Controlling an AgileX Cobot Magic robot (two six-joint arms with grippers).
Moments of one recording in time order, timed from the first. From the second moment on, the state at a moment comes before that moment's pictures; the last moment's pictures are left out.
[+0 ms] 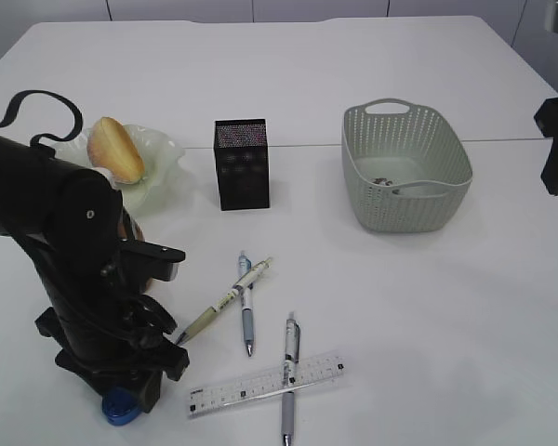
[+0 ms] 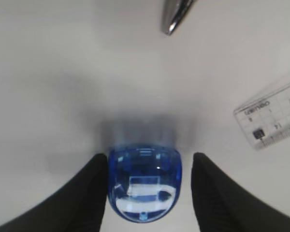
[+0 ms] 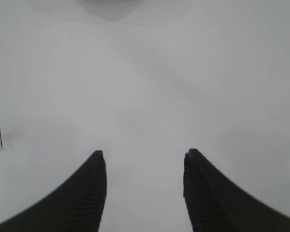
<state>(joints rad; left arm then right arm) -0.57 1.91 -0.98 -0.09 0.76 -0.19 0.04 1.50 -1.31 0.03 1.18 -0.06</state>
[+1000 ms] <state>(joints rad) -0.57 1.91 -0.98 -0.09 0.76 -0.19 0.04 1.50 -1.31 0.03 1.18 -0.06</state>
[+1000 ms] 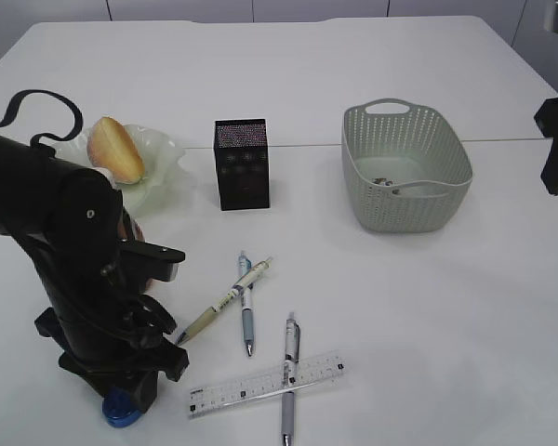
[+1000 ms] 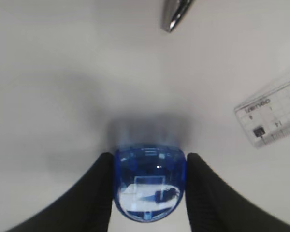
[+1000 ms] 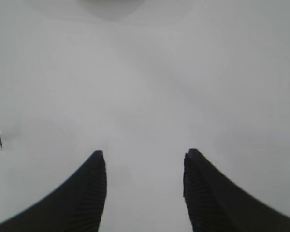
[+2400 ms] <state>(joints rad) -0.56 1.63 -1.14 0.02 0.20 -0.19 0.04 1.50 -1.31 0.03 1.18 -0.06</state>
